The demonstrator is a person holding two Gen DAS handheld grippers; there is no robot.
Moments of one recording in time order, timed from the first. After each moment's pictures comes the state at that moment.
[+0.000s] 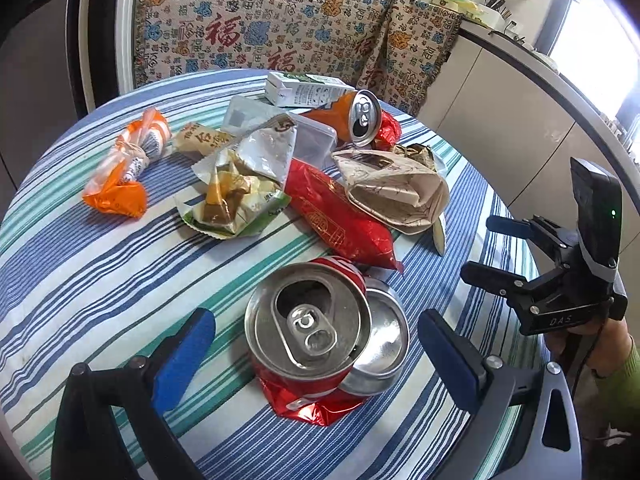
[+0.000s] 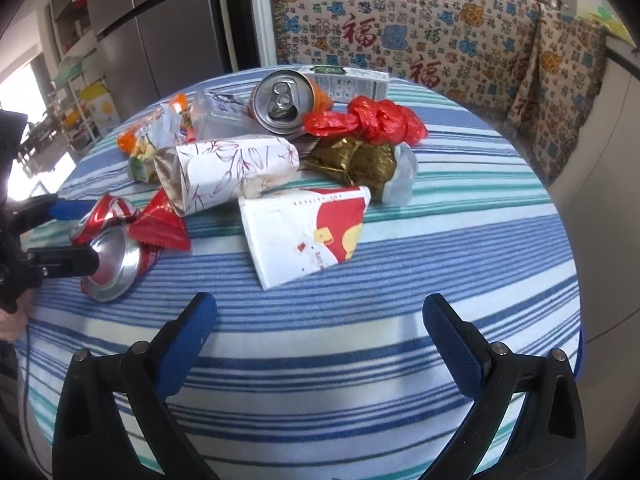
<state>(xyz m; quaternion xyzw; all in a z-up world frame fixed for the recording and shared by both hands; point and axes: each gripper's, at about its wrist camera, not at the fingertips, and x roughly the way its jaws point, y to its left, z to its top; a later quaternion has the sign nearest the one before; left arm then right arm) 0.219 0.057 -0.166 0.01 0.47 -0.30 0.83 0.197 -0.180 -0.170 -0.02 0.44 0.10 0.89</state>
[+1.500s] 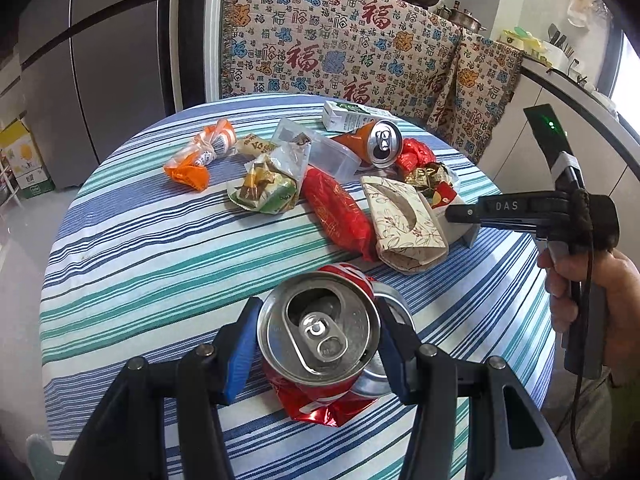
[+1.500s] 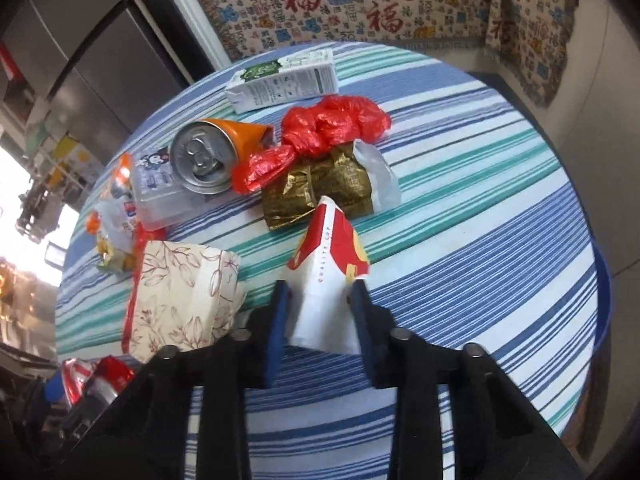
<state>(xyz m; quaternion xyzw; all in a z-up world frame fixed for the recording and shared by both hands) 0.140 0.031 -0.130 -0.02 0.43 -0.14 0.89 0.262 -0.218 -0.155 0.10 0.50 0.06 0.86</state>
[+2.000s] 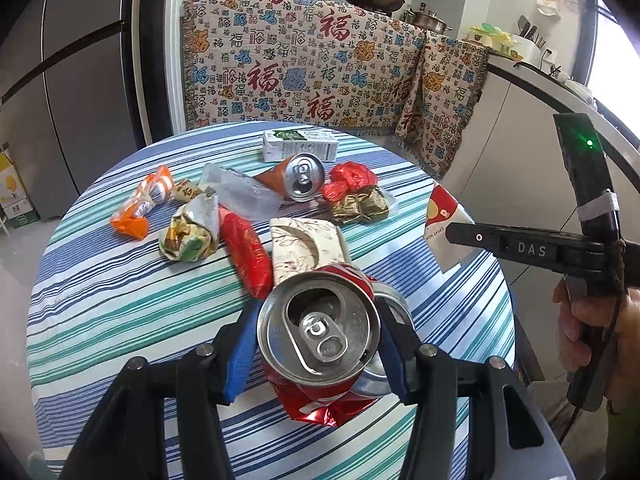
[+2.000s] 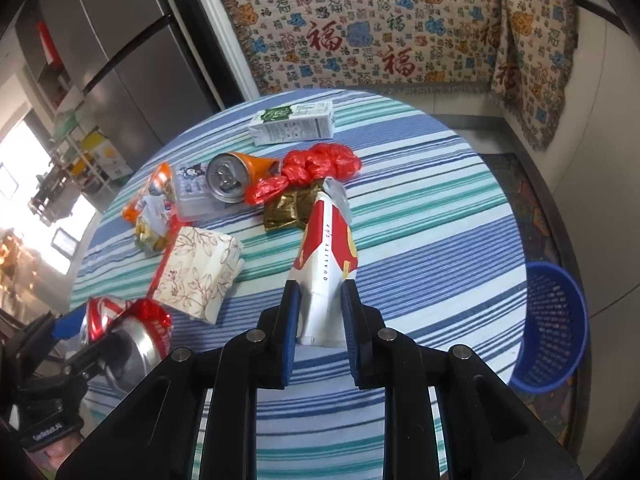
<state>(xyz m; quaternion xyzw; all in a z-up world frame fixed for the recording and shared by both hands) 0.140 -0.045 -0.098 0.00 0.41 -0.17 0.90 0.208 -0.260 -0.108 0.08 0.45 0.10 0.88</state>
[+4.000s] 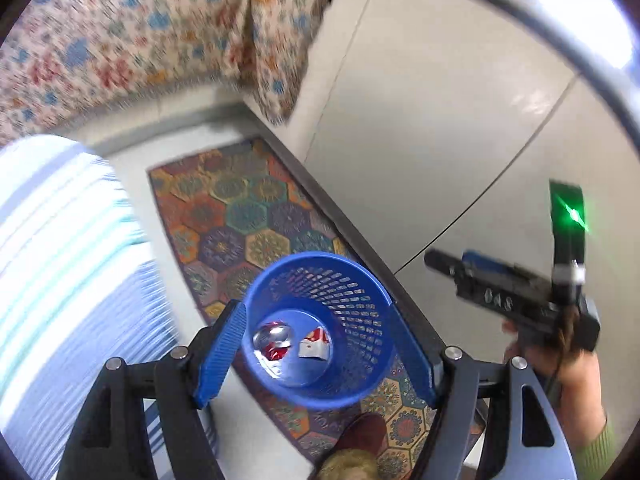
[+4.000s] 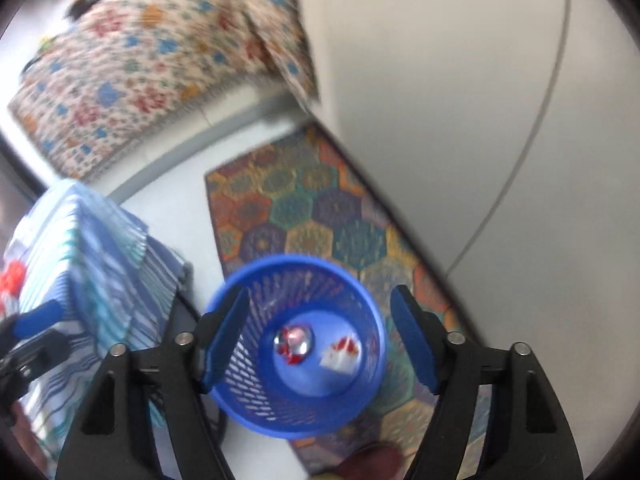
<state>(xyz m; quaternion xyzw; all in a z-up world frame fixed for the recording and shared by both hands) 0.227 -0.406 -0.163 0.03 0.48 -0.35 0.80 0.186 -0.635 -0.184 0.16 0.44 -0.16 0.87</state>
